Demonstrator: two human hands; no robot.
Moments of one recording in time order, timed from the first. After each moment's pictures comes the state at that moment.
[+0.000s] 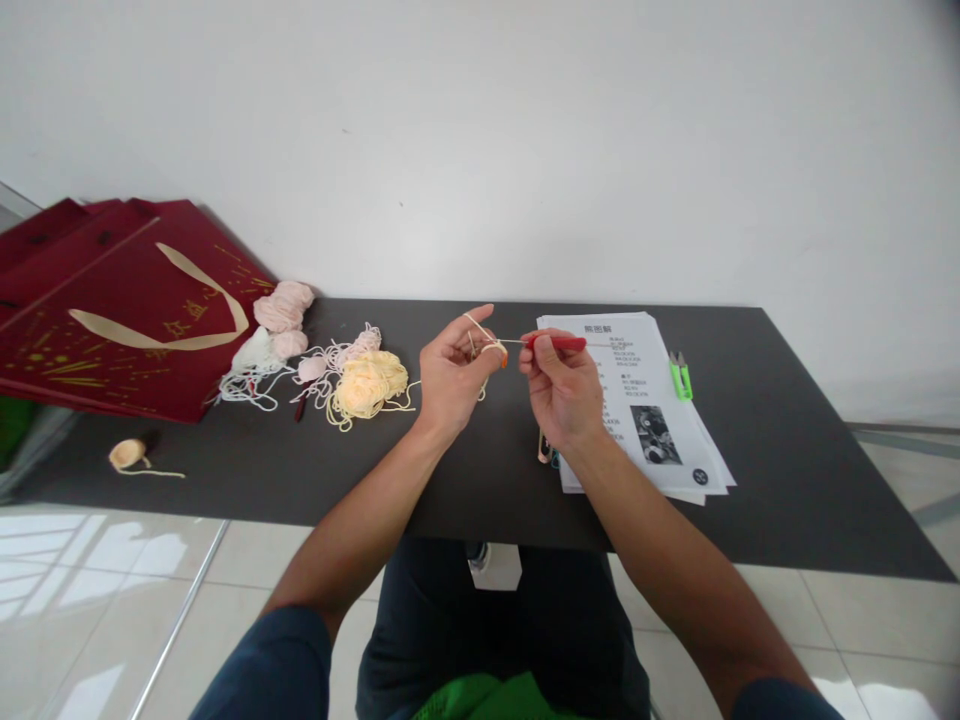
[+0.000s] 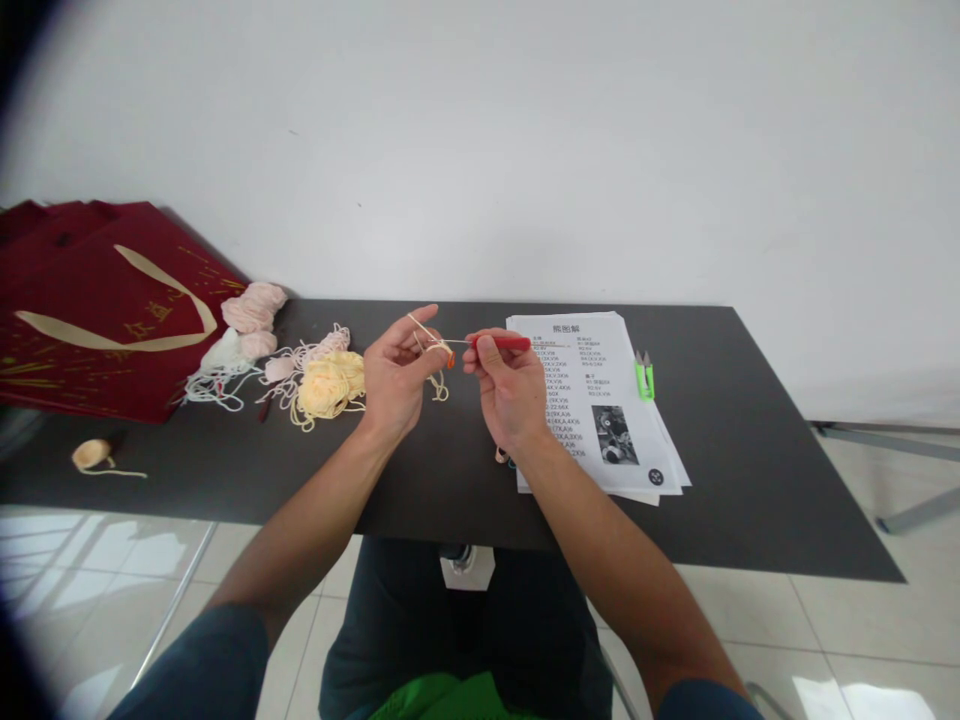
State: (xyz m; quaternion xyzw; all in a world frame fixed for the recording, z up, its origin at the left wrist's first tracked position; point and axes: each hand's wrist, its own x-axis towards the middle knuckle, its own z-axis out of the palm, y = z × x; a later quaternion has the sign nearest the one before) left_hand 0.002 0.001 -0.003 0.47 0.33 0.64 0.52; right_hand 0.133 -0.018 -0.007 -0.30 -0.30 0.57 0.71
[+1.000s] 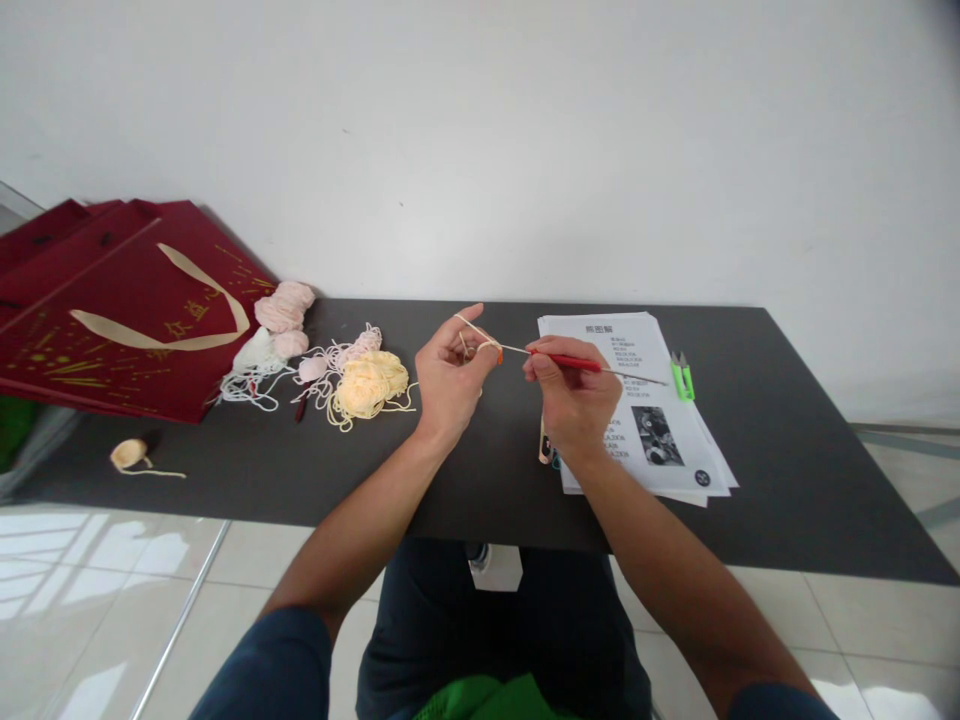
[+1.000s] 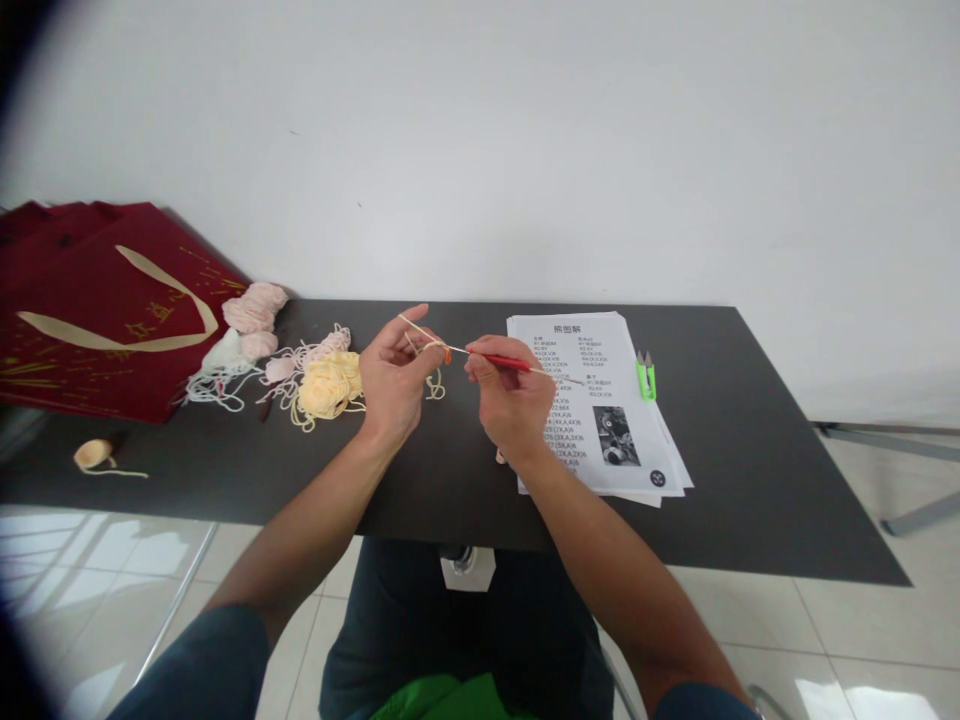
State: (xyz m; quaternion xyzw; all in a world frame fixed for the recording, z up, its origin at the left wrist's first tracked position) left_hand 0.004 -0.001 -0.004 0.47 0.38 0.66 0.45; right_hand 0.130 -0.034 -0.005 -0.39 -0.48 0.29 0.73
